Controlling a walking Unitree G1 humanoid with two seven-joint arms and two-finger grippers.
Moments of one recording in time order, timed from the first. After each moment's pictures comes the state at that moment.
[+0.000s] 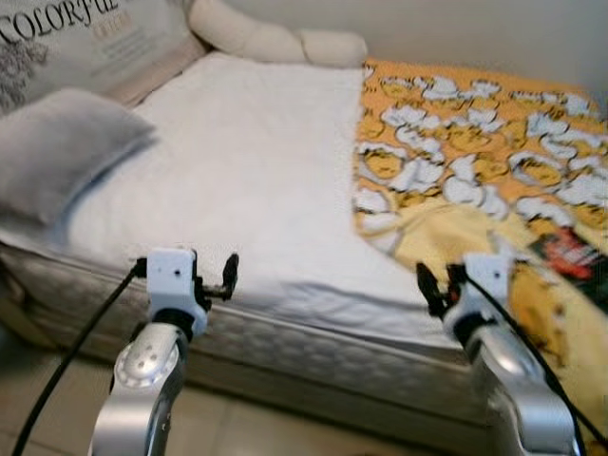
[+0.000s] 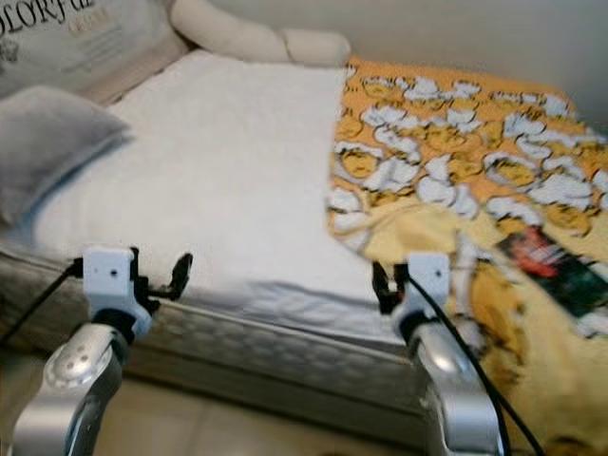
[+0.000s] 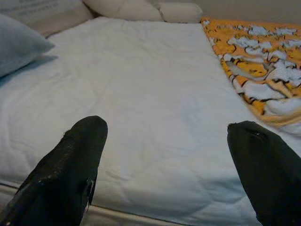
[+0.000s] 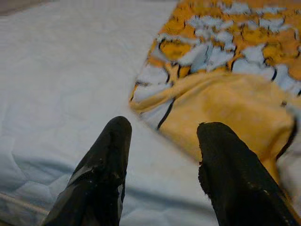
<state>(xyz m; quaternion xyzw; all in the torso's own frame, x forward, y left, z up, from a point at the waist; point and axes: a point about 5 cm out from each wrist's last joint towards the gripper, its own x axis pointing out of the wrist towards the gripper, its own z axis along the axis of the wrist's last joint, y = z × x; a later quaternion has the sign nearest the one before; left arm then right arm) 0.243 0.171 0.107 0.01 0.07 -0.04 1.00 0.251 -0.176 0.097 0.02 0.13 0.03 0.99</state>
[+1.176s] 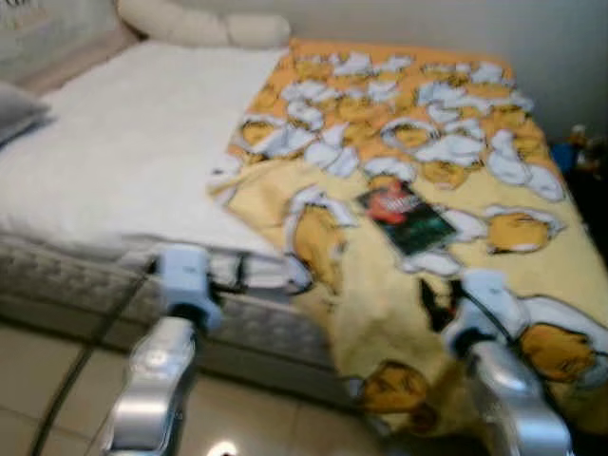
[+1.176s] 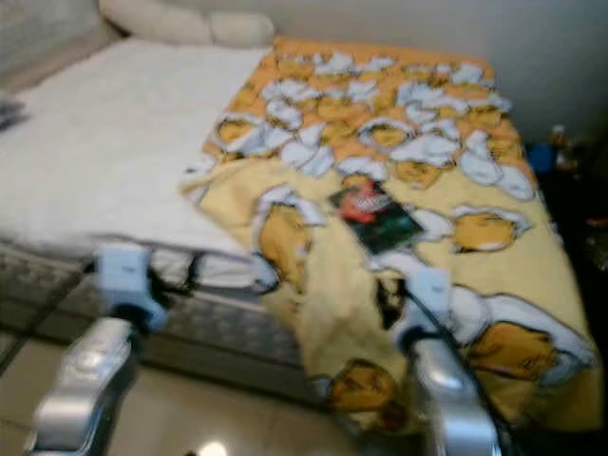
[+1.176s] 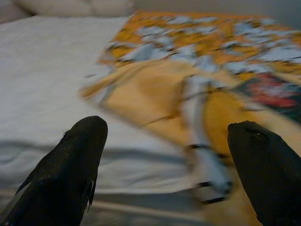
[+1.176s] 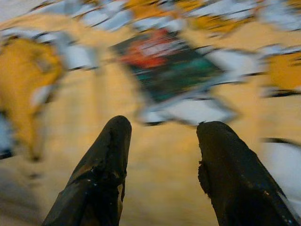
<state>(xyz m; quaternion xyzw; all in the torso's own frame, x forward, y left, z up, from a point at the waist) 0.251 0.155 0.099 0.01 0.07 -0.06 1.00 0.235 -0.186 0.070 0.03 0.16 0.00 0.99</state>
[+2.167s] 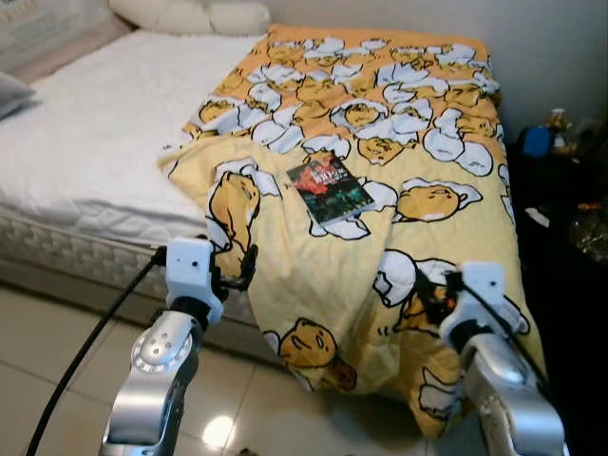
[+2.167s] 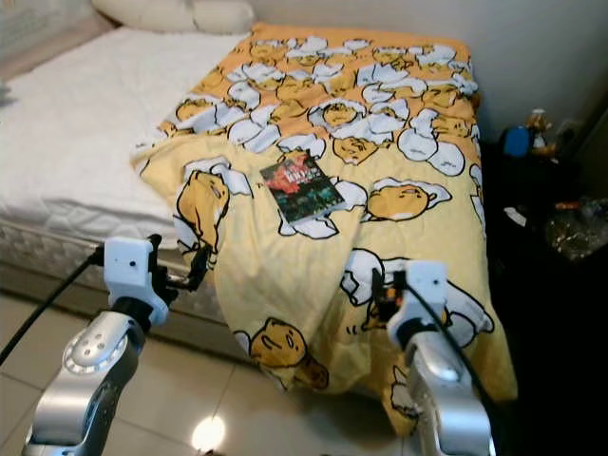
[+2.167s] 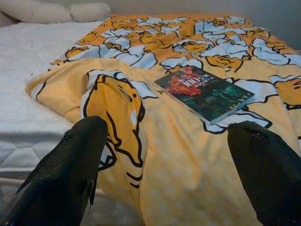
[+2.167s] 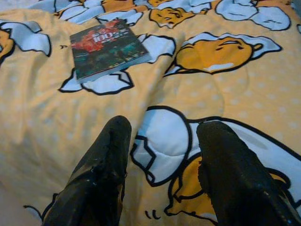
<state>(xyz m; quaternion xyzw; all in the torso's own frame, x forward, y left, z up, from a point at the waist) 0.256 0.157 0.108 0.01 0.05 -0.09 0.99 0.244 -0.176 0.075 0.03 0.15 0.03 0.99</state>
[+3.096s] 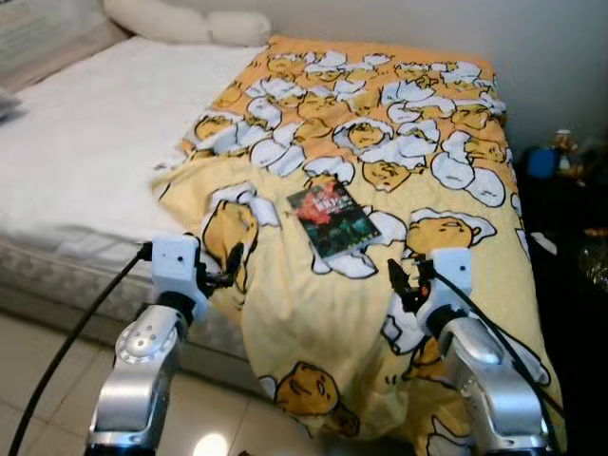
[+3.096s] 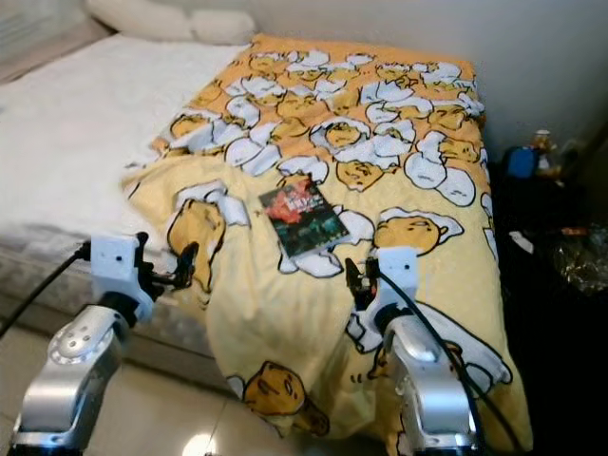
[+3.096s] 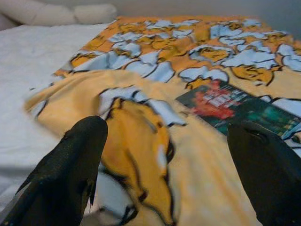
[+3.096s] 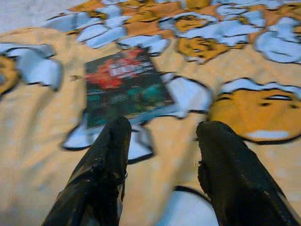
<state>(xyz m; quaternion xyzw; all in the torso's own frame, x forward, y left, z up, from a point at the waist) 0.264 0.169 0.104 0.02 0.06 -0.09 0.99 0.261 -0.158 0.081 0.01 0.14 0.08 0.99</state>
